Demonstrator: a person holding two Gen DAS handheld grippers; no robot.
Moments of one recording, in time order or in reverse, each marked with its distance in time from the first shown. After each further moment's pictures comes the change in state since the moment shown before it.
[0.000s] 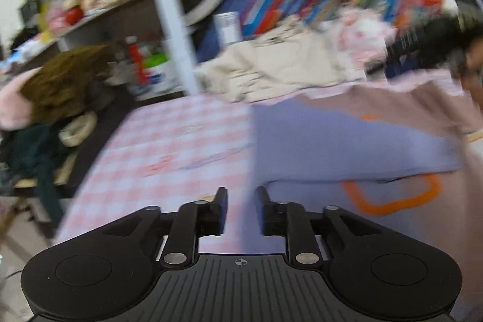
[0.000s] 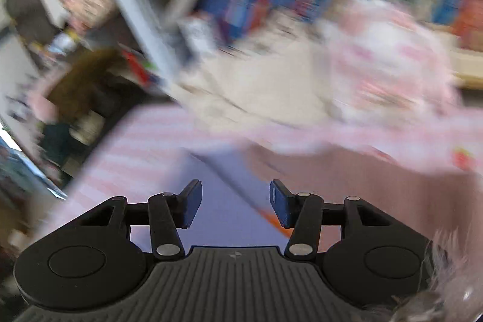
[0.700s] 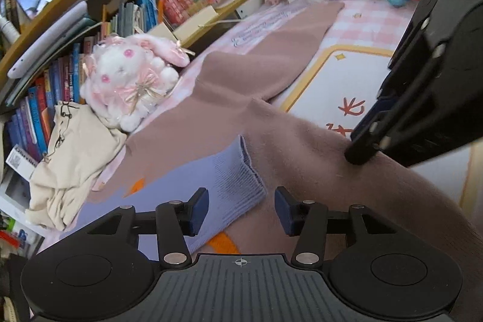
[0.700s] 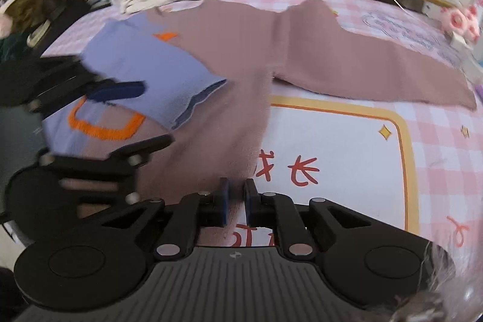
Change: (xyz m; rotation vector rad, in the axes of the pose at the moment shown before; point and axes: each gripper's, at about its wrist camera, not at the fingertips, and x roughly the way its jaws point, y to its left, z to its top) left arm 0.053 -0.256 0.004 0.689 -0.045 -0.268; right arm -0.099 -0.076 -0.150 -0.058 0.194 -0.140
